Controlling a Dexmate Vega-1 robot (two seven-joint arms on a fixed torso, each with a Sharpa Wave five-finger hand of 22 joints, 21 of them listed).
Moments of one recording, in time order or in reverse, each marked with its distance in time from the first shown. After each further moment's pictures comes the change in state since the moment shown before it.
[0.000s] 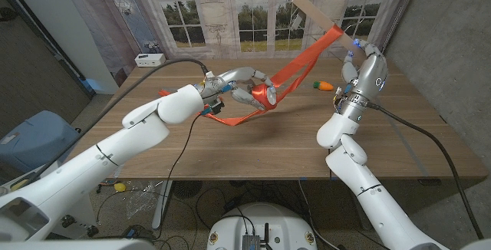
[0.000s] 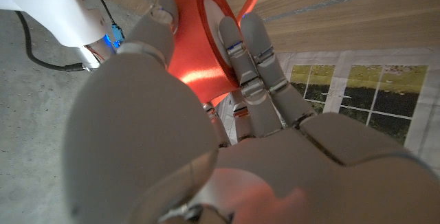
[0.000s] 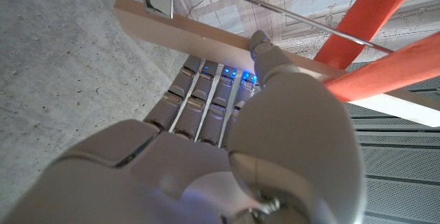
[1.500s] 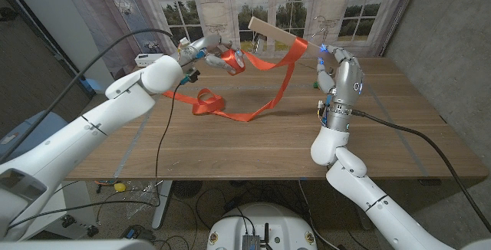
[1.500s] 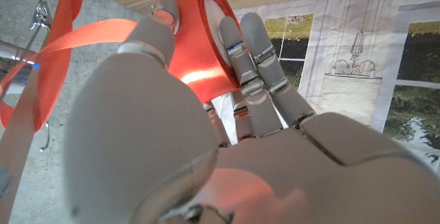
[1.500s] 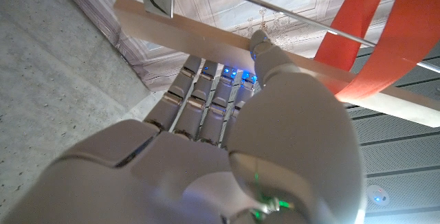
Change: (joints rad) left arm -0.196 0.018 -0.019 0.127 -0.036 0.133 0.076; left_hand 0.000 0.000 0.012 0.002 -0.003 0.004 0.003 -0.012 0.009 0.007 0.007 -0.018 0.000 0.000 0.000 0.000 0.000 -0.009 0.005 0.003 -0.005; right arm -0.017 -0.177 -0.193 -0.050 -0.038 0.062 0.005; right_hand 0.000 0.000 0.000 0.000 0.009 0.000 0.000 0.005 0.000 0.000 0.000 0.000 0.001 0.000 0.000 -0.015 0.011 -0.005 -0.005 0.008 0.000
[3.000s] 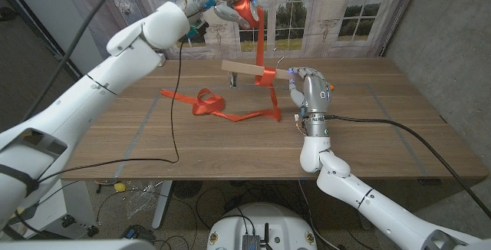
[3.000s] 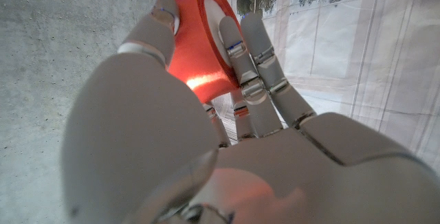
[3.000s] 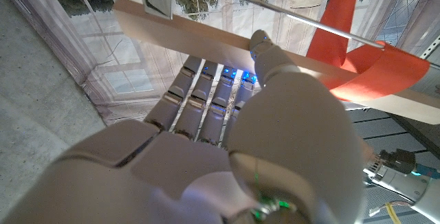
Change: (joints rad) left arm -0.254 -0.091 0.042 0.000 0.086 -0.047 -0.061; left_hand 0.000 0.000 0.000 0.001 0.000 0.002 0.001 -0.012 0.000 0.022 0.014 -0.024 0.001 0.000 0.000 0.000 0.005 -0.004 -0.004 0.011 0.003; right arm 0.133 -0.070 -0.231 0.148 0.005 -0.145 0.073; right_hand 0.000 0.000 0.000 0.000 0.004 0.000 0.000 0.000 0.000 0.000 0.000 0.000 0.000 0.005 -0.002 -0.015 0.003 0.000 0.000 0.016 0.000
